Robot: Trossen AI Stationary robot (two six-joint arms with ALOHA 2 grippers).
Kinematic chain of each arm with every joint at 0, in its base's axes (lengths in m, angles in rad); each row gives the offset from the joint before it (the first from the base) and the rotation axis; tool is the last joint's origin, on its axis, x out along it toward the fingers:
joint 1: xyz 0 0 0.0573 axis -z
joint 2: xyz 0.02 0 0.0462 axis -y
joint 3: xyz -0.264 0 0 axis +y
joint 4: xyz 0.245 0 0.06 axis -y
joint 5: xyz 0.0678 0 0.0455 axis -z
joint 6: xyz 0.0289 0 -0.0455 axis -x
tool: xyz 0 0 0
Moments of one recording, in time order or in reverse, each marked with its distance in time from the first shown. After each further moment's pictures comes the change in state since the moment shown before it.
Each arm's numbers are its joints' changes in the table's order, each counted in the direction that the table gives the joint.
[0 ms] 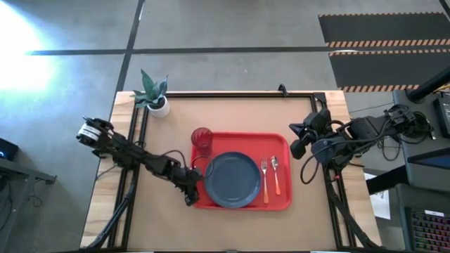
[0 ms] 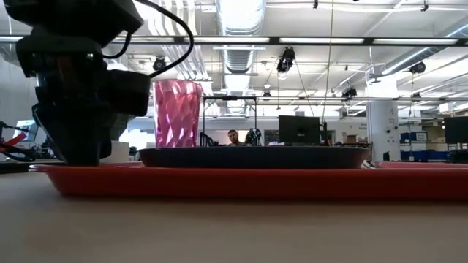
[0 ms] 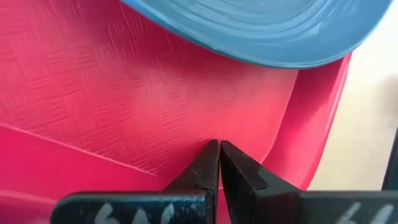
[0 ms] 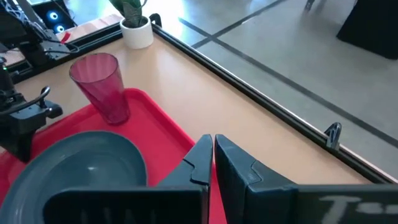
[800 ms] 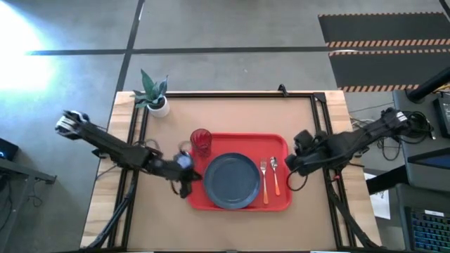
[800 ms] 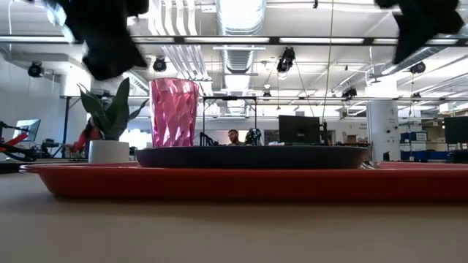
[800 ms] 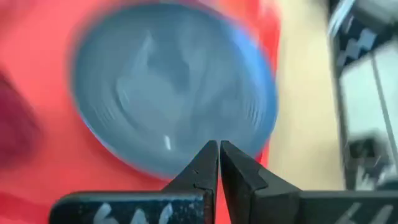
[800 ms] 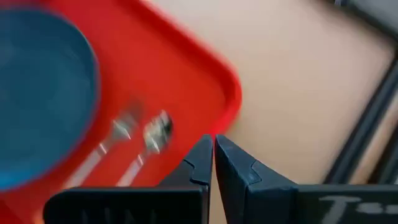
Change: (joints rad) left arm 0.049 0.331 -0.093 -0.136 -0.358 -0.186; right arm 0.000 -0.065 0.234 -0.147 -0.330 -0.381
